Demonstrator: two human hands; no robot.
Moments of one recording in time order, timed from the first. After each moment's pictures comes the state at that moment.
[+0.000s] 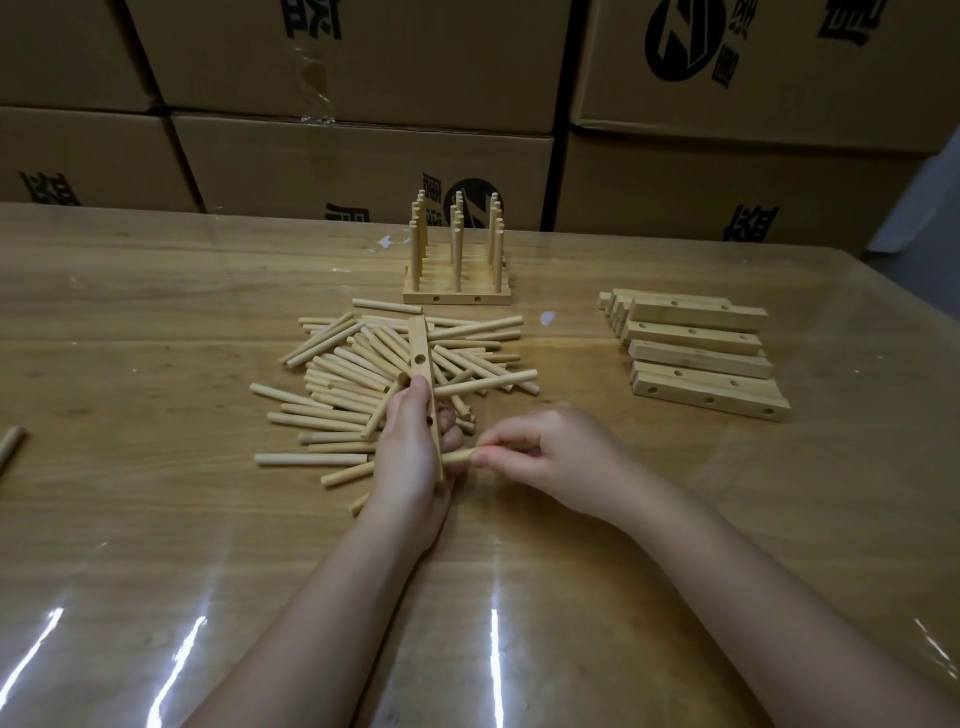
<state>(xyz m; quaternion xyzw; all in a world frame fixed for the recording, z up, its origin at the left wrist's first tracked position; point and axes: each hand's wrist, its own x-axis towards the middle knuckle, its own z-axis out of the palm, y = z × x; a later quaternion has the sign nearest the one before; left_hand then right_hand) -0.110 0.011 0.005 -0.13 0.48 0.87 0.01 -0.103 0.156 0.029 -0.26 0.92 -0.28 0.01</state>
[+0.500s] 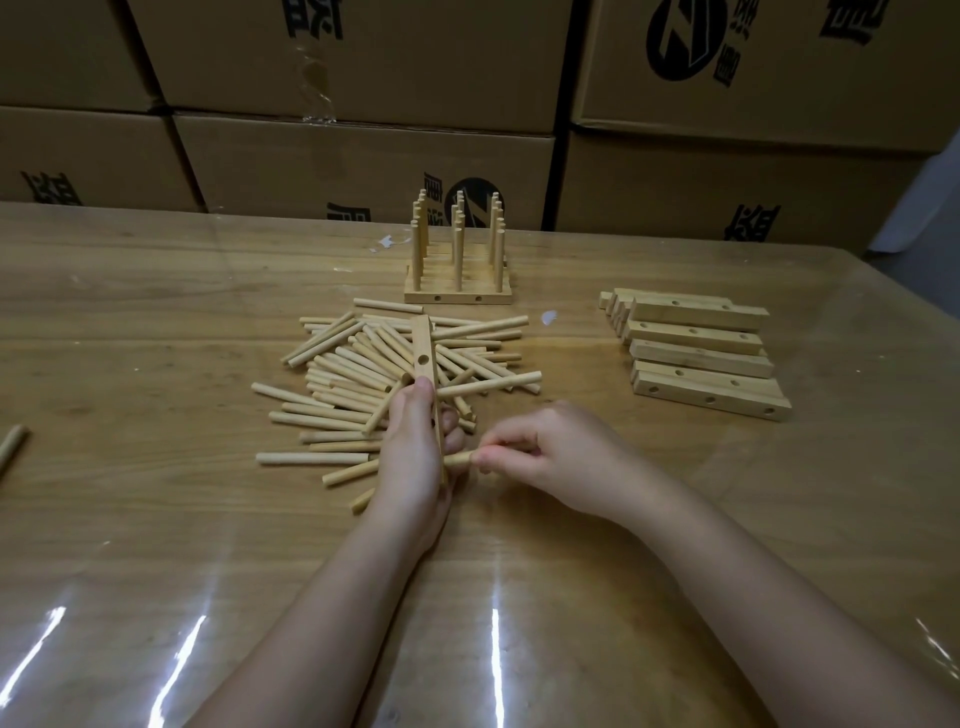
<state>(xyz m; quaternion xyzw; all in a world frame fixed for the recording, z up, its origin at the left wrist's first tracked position) -0.107 0.013 0.004 -0.10 0.50 0.86 -0.02 -0.098 0.155 0.036 -0.25 0.93 -0.27 0.04</state>
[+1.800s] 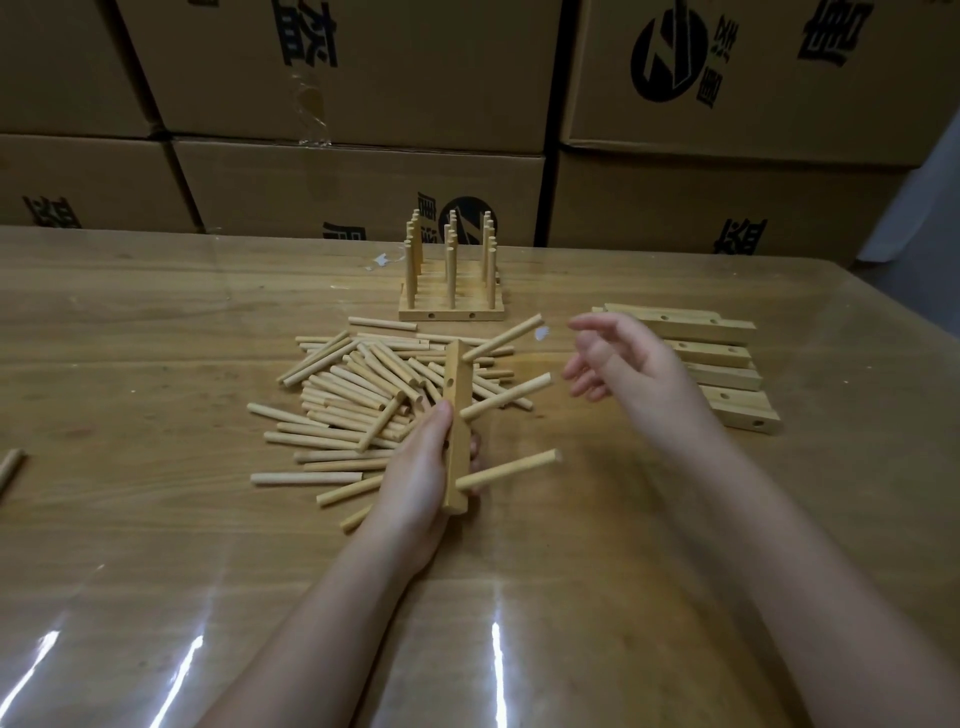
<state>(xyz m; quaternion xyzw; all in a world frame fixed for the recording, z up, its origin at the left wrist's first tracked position) -0.102 0.013 0.005 -0.04 0.52 0.85 0.08 -0.119 0.202 0.063 -0.11 0.81 -0.57 -0.11</state>
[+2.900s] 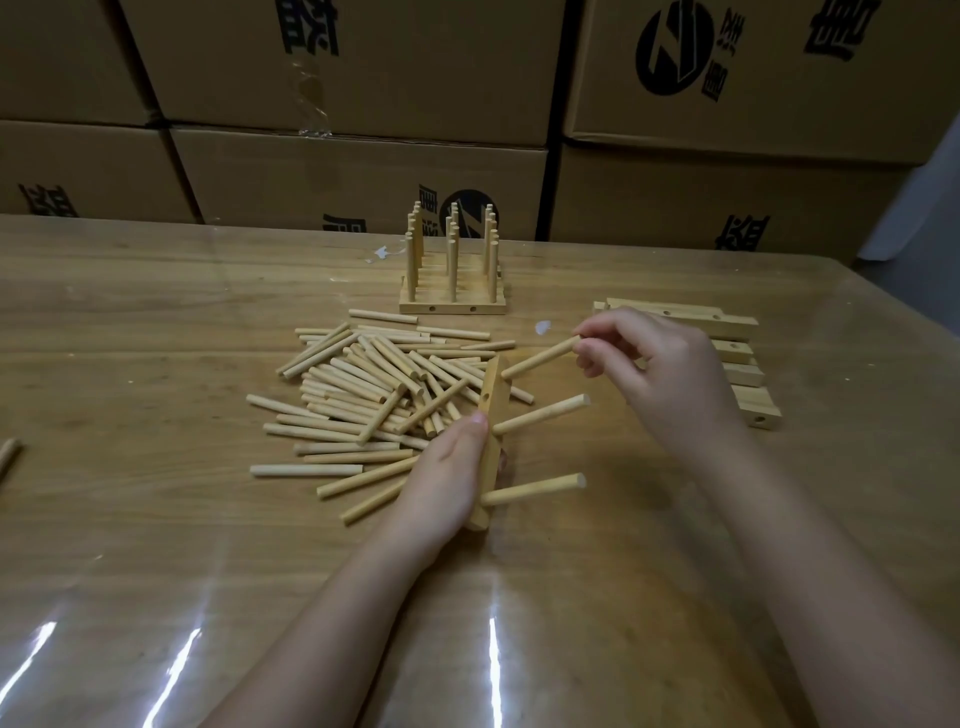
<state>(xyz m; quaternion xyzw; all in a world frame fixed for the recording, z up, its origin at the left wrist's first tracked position) -0.098 0.017 -0.001 0.05 0.74 0.67 0.05 -0.110 0.206 0.074 -0.22 0.88 -0.27 -0.31</state>
